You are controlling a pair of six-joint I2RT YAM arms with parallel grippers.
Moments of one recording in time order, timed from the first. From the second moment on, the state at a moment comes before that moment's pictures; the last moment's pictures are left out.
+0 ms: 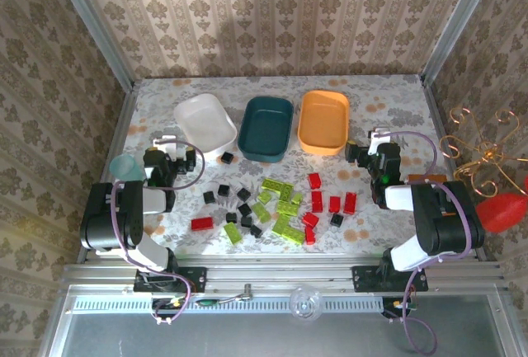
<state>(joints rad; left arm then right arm) -0.01 1.56 0.37 0.83 0.01 0.11 0.02 1.52 0.41 0.75 0.07 0.04</state>
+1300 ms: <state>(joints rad) 0.01 1.56 0.37 0.83 0.04 0.10 0.02 1.52 0.41 0.75 0.07 0.04</state>
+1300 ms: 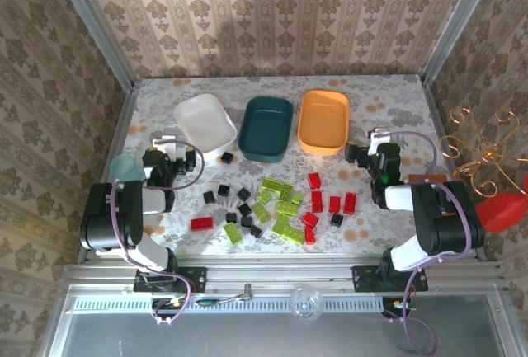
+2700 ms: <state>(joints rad) 0.13 0.49 0.23 0.27 0.12 -0.91 0.47 1.42 0.76 -0.41 -0.03 0.58</state>
